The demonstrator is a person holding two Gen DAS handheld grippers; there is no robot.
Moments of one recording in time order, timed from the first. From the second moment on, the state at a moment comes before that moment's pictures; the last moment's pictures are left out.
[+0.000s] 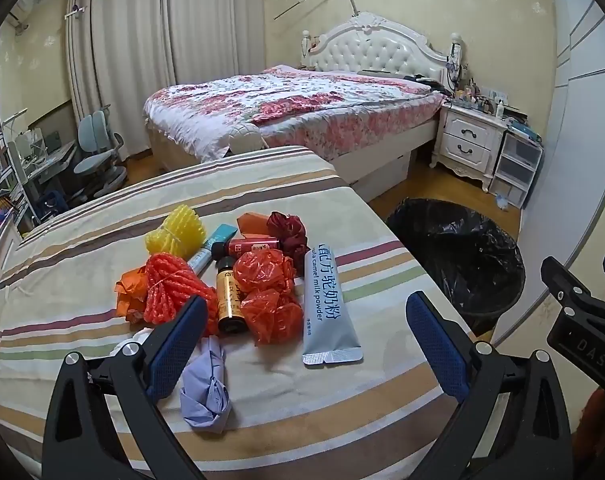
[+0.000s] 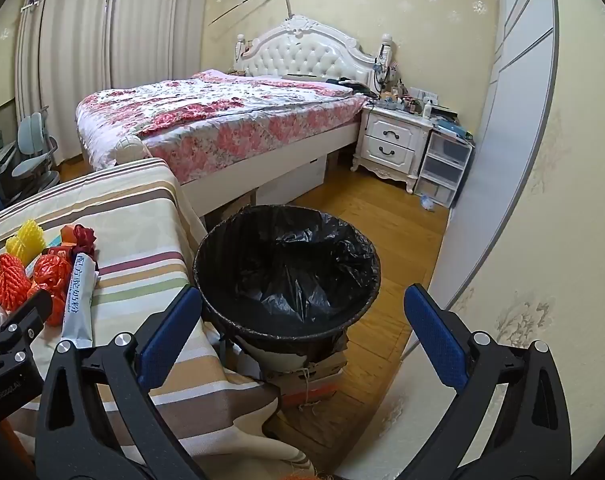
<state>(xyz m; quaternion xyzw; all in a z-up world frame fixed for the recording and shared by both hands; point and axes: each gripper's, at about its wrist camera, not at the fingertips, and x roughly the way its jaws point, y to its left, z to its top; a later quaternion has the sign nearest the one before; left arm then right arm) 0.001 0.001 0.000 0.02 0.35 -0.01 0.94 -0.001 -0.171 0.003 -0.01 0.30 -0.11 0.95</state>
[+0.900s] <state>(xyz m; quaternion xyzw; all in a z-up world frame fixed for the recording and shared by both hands) -0.002 -0.008 0.005 0.02 0.34 -0.01 0.94 -0.004 -0.185 0.003 0.00 0.30 -0.12 0.95</state>
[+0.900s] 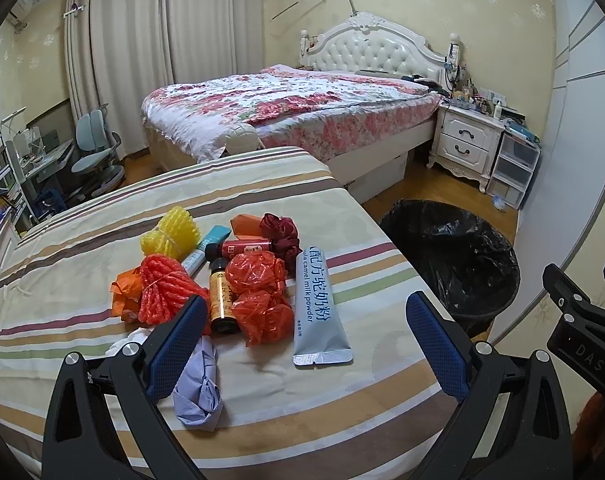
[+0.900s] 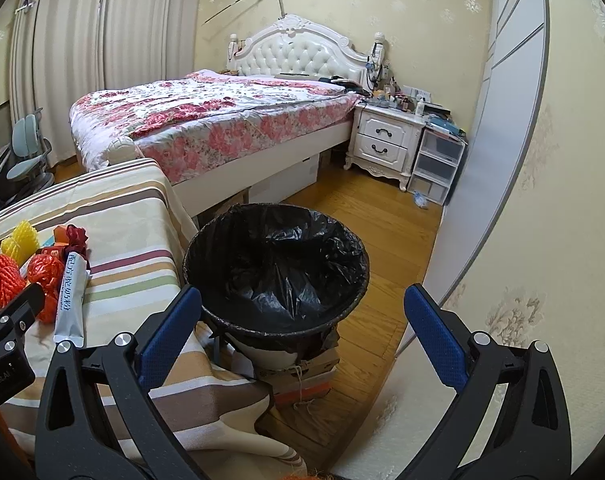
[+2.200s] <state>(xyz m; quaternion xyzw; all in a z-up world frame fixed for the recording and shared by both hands) -0.001 -0.019 0.005 0.02 0.34 -0.02 0.94 -0.007 -0.196 -0.002 0.00 0.30 -0.13 0.94</state>
